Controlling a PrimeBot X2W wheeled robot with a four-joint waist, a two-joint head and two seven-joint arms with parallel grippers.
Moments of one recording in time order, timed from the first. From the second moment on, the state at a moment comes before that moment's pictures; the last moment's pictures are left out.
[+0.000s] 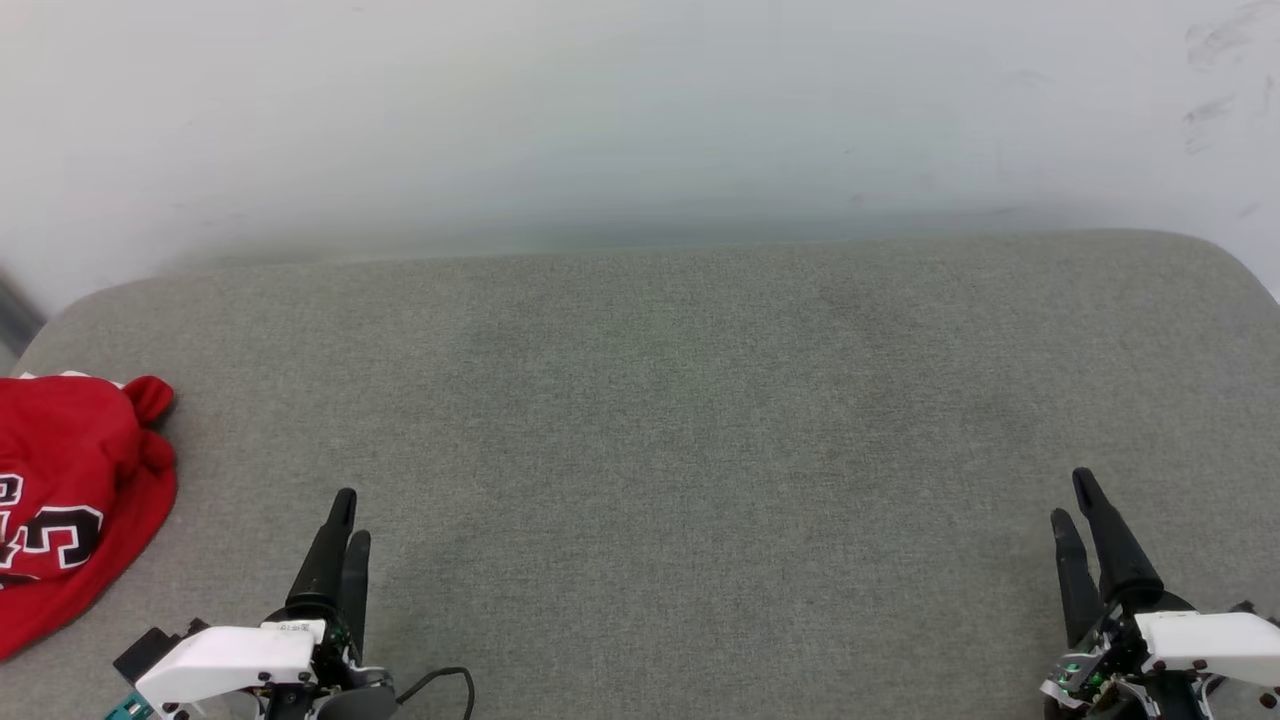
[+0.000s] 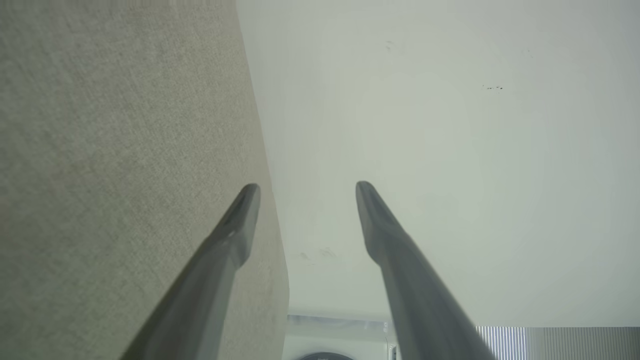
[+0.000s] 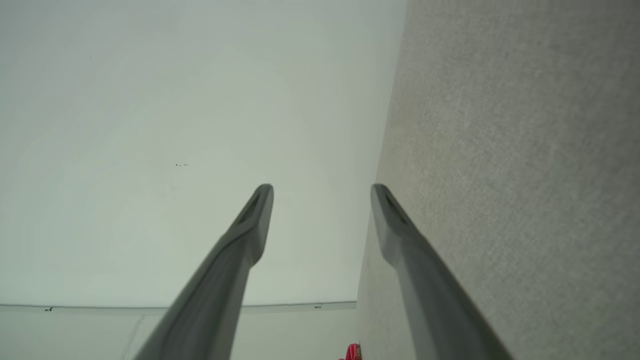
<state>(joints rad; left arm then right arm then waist) -0.06 0.05 0.11 0.26 -1.58 -0.13 0.08 -0.06 -0.05 -0.11 0.27 1.58 0.13 0.08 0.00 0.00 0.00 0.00</state>
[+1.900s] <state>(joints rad) 0.02 0.05 -0.03 0.03 -0.57 0.11 -0.13 0.01 -0.05 -0.05 0.08 0.51 0.13 -0.13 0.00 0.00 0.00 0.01</state>
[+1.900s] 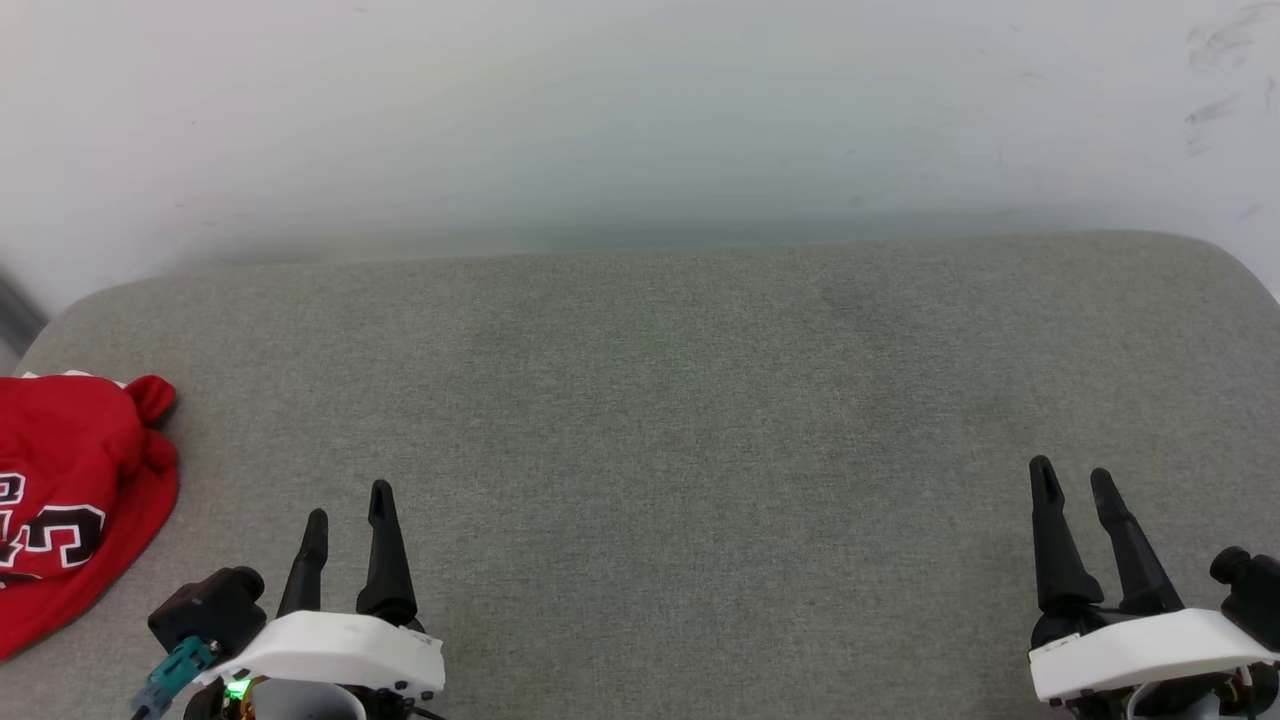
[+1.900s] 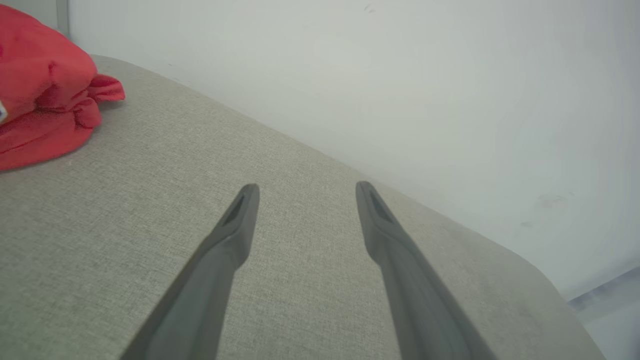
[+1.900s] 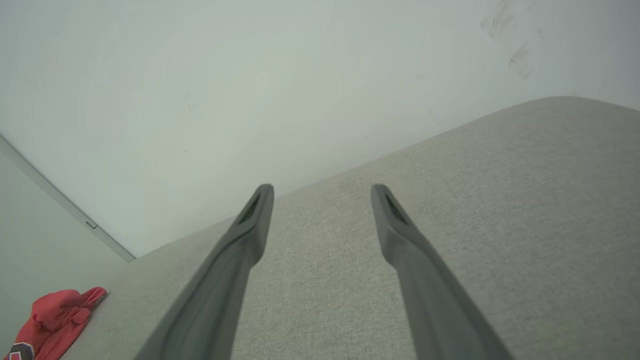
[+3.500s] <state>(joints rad) 0.07 0.05 -0.07 0.03 -0.17 0.10 -0.24 0.06 -0.05 -0.04 0.01 0.12 0.13 -0.24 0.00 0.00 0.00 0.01</state>
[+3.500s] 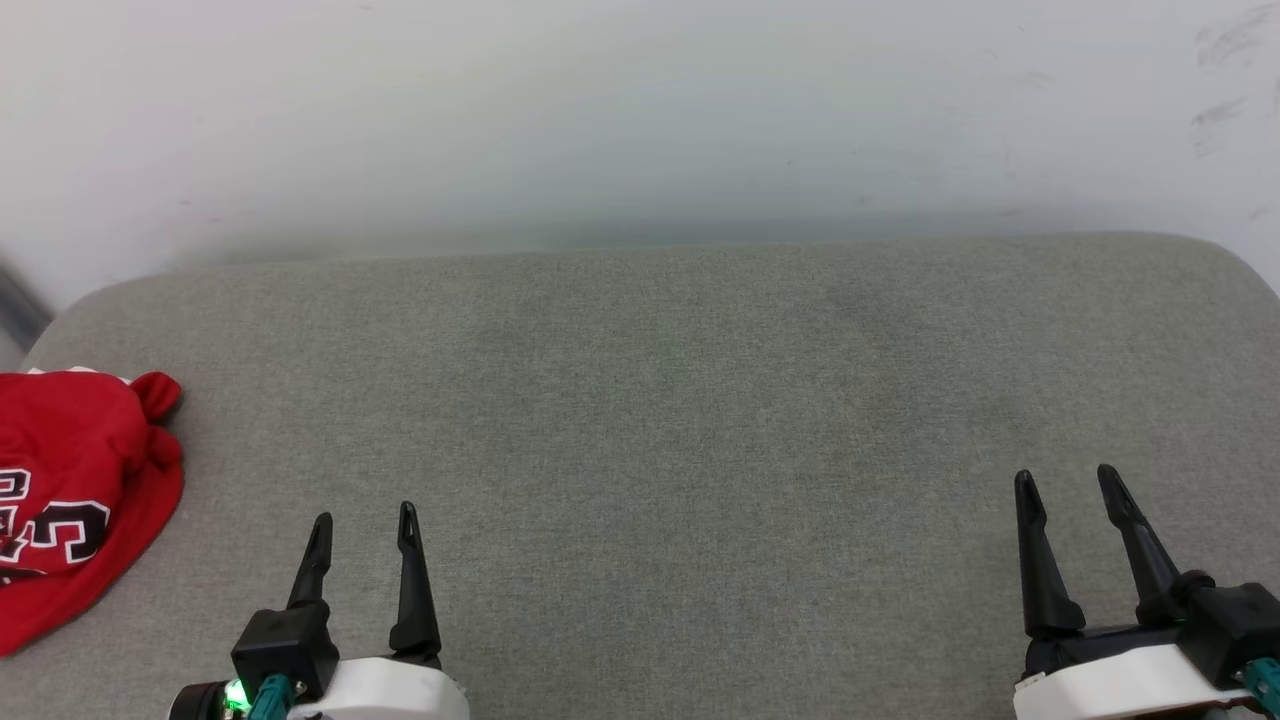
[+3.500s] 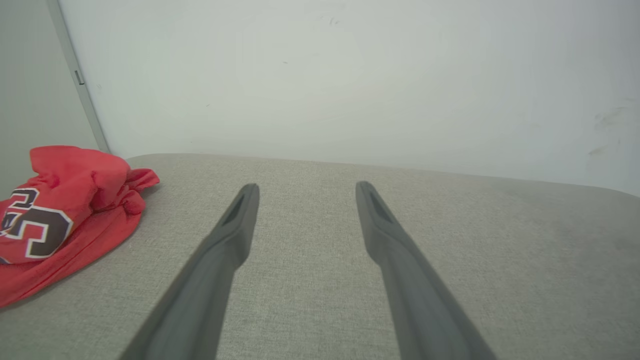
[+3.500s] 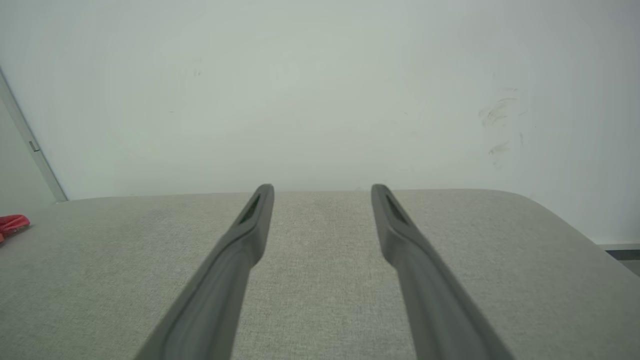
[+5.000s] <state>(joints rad) 0.08 0.05 -0.05 0.07 -0.13 0.11 -0.26 0.08 -0.05 -0.03 0.04 0.11 0.13 -0.26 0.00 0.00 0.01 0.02</state>
